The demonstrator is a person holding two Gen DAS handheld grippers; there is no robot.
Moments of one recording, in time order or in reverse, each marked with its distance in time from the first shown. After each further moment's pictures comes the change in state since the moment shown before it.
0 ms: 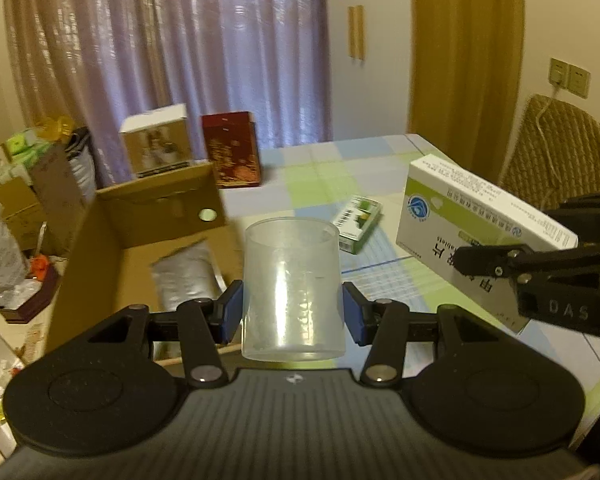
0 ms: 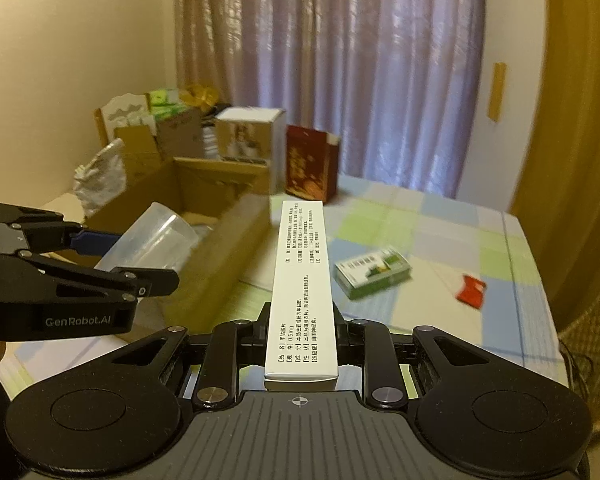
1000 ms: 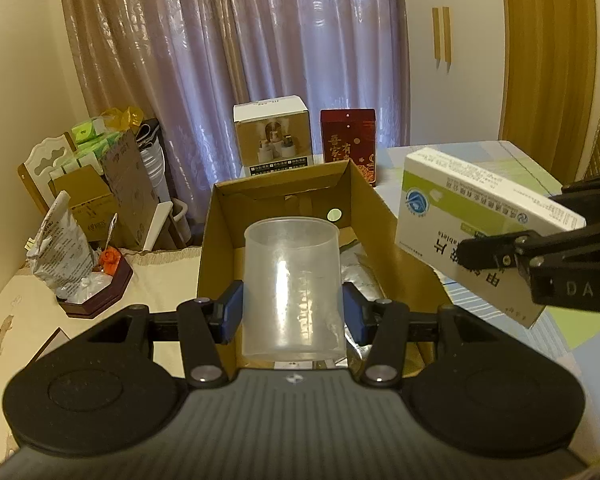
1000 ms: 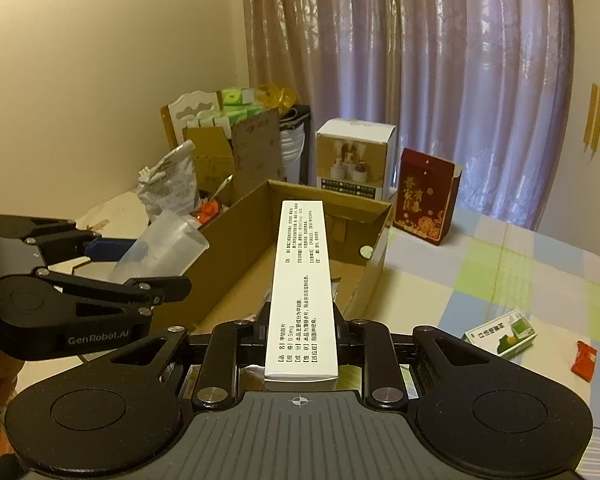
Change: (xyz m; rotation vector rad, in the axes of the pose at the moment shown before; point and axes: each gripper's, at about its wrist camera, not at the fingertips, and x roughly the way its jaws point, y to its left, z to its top) left arm 0.020 0.125 0.004 -0.040 0.016 0.160; right arm 0.102 0.079 0.062 -0.056 0.022 0.194
